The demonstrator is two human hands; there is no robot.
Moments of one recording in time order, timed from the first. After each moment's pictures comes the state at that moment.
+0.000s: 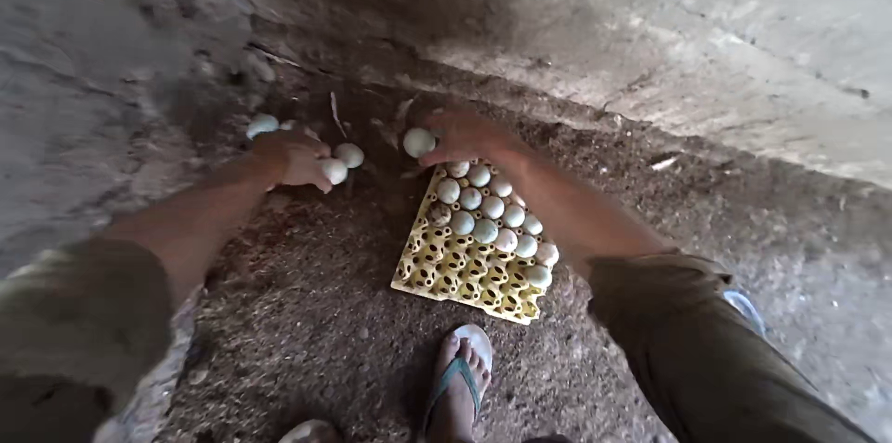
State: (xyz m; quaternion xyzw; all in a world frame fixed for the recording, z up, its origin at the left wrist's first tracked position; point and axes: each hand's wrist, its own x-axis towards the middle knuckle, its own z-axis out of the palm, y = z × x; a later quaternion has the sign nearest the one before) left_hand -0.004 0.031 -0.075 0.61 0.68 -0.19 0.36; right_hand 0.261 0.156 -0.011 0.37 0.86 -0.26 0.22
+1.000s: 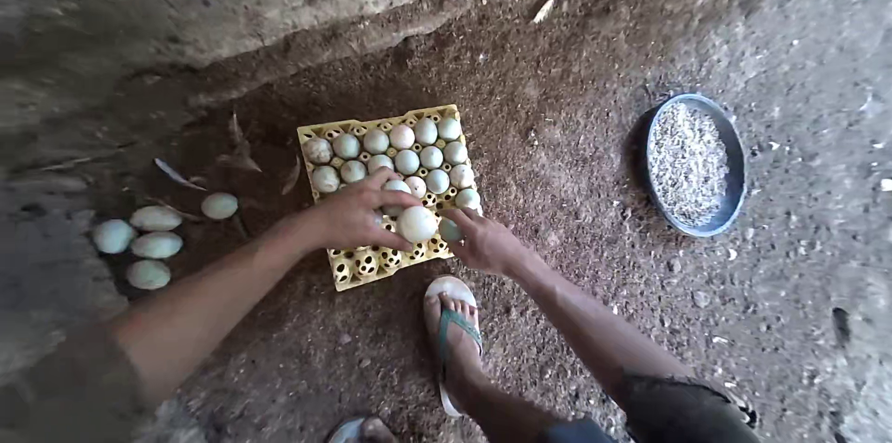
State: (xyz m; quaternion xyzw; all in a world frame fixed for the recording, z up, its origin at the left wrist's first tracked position) left_hand 0.244 0.012 0.005 0.82 0.29 0.03 0.50; right_hand 0.499 -0.106 -0.003 0.61 0.67 -0.42 0.05
